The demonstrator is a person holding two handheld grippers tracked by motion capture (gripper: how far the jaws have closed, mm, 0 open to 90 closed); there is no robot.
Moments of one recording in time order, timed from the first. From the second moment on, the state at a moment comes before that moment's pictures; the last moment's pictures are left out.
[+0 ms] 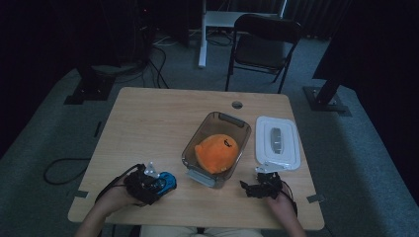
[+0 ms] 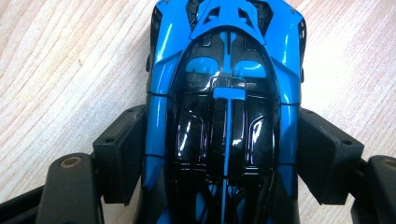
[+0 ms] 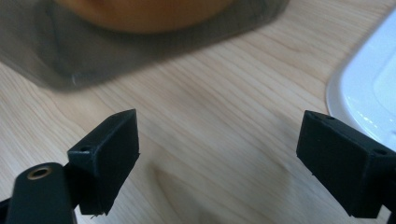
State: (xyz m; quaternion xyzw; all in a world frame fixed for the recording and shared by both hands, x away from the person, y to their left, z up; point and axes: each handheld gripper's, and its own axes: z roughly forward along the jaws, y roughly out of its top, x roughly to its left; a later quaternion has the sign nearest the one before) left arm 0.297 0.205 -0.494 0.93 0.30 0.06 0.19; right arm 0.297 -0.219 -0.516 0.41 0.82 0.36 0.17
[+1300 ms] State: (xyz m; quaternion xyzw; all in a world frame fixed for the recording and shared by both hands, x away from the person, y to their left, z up) left arm 0.350 0.231 -0.394 0.90 0.36 0.12 0.23; right arm 0.303 -0.142 -0.514 0.39 0.81 0.40 0.18
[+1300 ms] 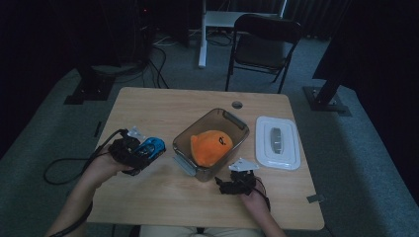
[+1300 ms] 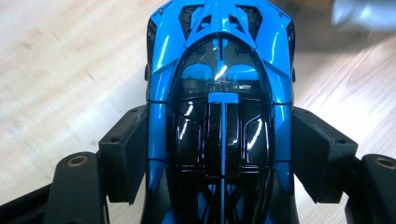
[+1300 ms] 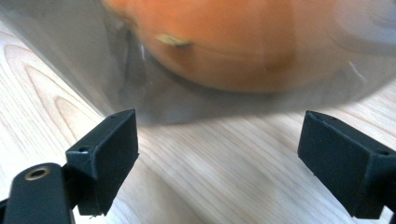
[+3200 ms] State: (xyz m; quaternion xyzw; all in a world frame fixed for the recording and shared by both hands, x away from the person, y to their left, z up) left arm 0.436 0.055 -0.358 0.93 0.26 0.07 0.23; right arm 0.300 -0.163 -0.526 0.41 0.82 0.37 0.17
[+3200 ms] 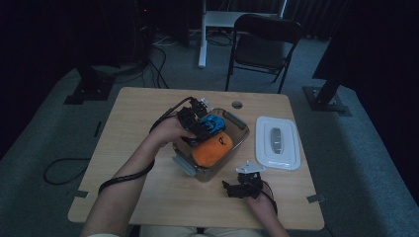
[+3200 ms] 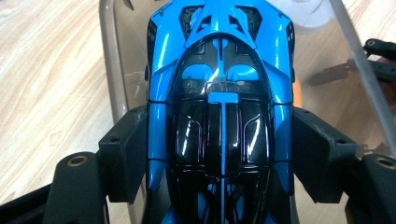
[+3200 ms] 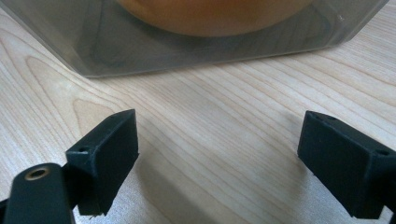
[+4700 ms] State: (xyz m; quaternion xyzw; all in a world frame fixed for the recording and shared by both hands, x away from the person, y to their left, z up) left arm 0.434 0.087 -0.359 0.91 0.28 0.12 0.28; right arm 0.301 -0.170 -0.524 0.42 0.81 0.38 0.16
